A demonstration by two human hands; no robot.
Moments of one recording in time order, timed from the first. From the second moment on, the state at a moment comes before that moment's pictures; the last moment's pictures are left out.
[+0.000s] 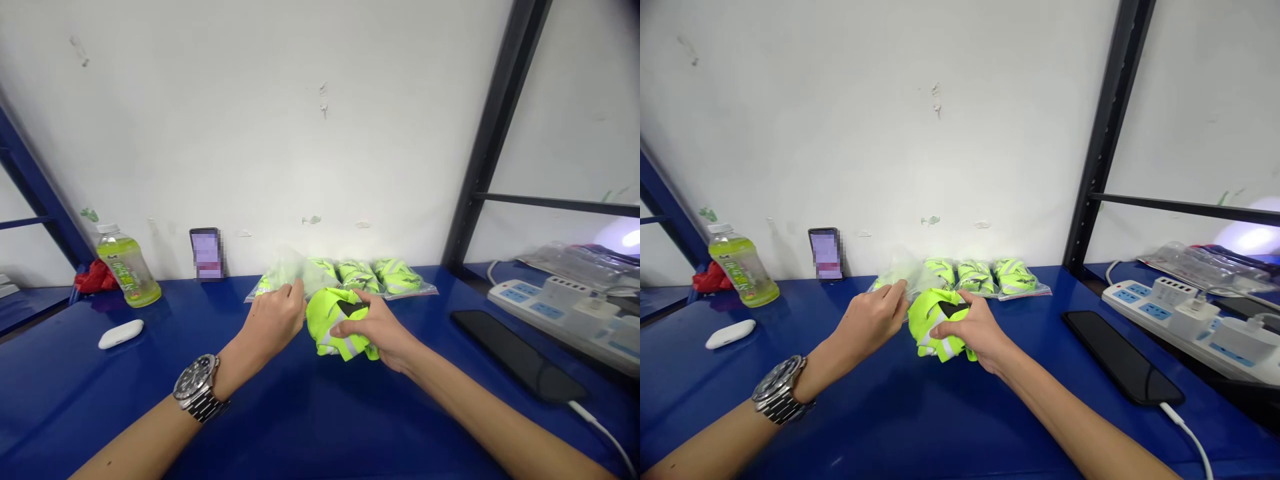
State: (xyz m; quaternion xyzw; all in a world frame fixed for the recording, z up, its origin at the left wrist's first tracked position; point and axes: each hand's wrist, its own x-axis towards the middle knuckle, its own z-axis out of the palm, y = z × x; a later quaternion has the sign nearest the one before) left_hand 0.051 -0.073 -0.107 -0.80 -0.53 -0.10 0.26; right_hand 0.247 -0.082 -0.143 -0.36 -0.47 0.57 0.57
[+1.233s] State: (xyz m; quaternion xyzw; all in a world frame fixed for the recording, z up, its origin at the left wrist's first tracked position) left_hand 0.048 -0.063 -0.115 -0.95 -0.27 -0.11 0.12; right_hand 0.250 -0.086 -0.128 -0.46 -0.54 0.57 0.42
